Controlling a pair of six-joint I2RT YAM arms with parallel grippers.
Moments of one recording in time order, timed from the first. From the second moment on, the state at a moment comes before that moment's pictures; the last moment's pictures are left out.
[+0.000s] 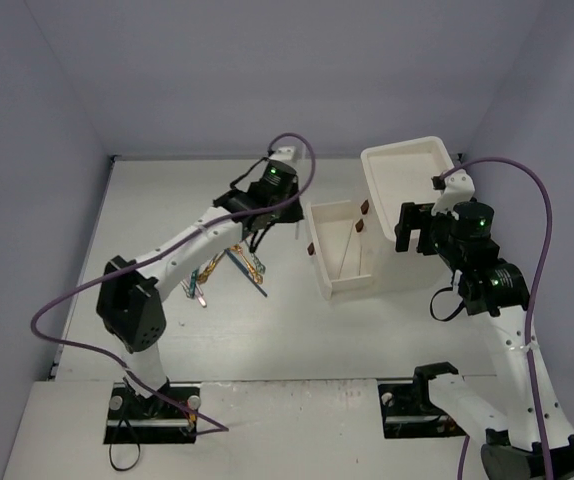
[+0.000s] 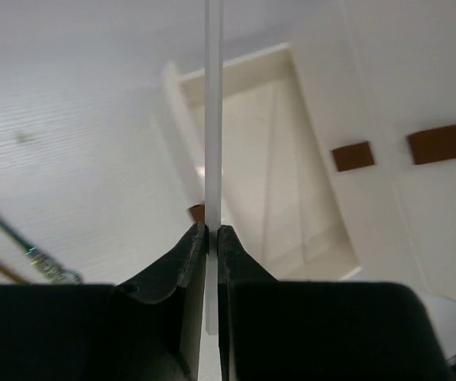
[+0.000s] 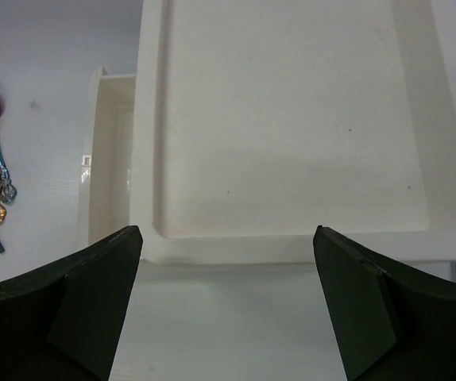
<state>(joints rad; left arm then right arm) -0.72 1.79 1.65 -0.50 -0.12 -0.56 0.17 0.88 1.08 -0.65 0.03 0.05</state>
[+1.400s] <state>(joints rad) -0.66 1.59 1.24 -0.59 -0.25 -0.74 0.17 0.84 1.08 -0.65 0.04 0.05</state>
